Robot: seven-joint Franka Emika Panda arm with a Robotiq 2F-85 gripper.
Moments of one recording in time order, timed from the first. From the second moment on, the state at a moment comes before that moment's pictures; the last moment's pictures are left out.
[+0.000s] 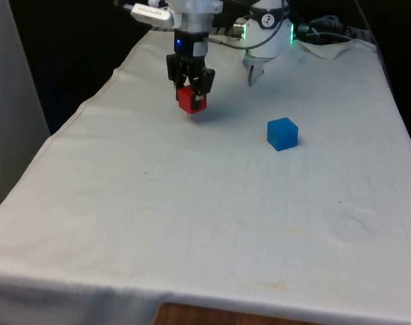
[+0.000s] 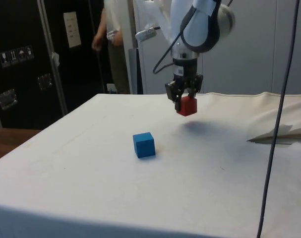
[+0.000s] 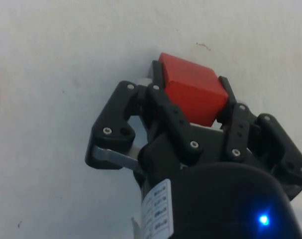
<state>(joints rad) 0.07 0.19 -0.40 -2.58 -0.04 2.89 0.34</state>
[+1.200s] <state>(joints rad) 0.09 0.07 -0.37 -2.45 -0.09 2.58 0.34</state>
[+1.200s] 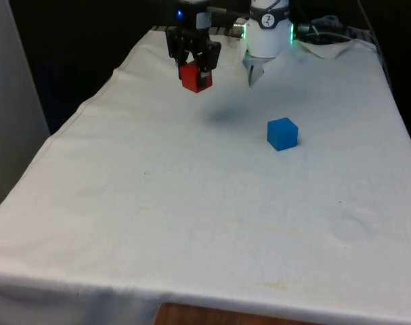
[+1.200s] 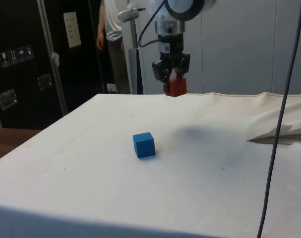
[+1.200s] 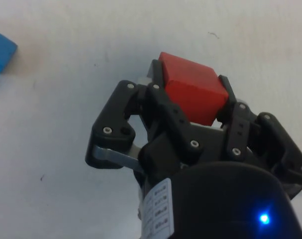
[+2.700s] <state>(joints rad) 0.09 0.12 -0.22 -2.28 -0.08 2.37 0.29</state>
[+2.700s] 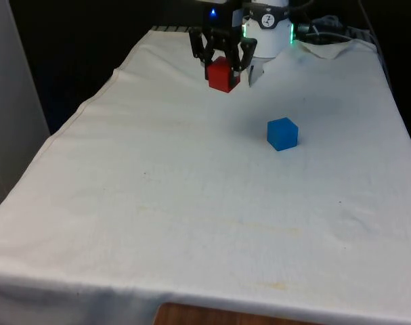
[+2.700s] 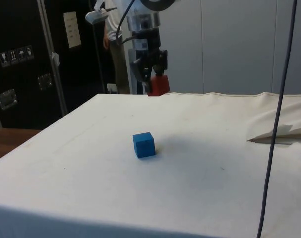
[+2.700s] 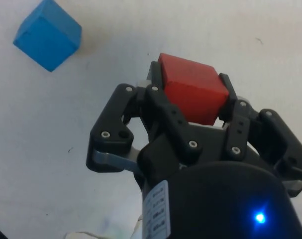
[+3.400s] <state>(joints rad) 0.10 0.19 -0.16 -2.16 -0.08 2.30 0.27</state>
